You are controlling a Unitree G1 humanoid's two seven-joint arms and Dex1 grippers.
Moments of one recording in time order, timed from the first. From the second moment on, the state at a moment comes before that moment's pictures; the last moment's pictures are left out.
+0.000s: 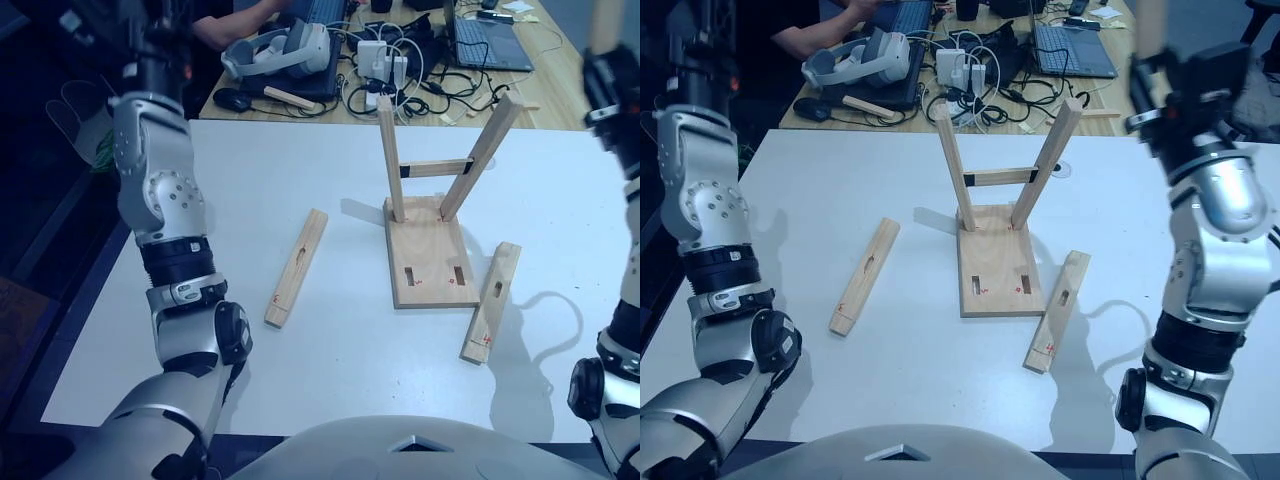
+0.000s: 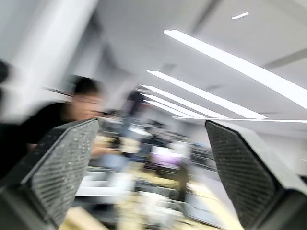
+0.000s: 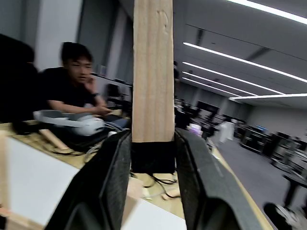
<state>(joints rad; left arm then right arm) -0.77 0.28 0.34 0.07 -0.75 0.35 -0.27 -0.42 -0.51 -0.20 -0.36 0.24 0.44 0.46</state>
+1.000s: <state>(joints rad) -0.71 0.19 0.14 -0.15 -0.85 0.62 -0.36 -0.57 -0.37 0.08 -0.38 0.11 0.37 0.38</state>
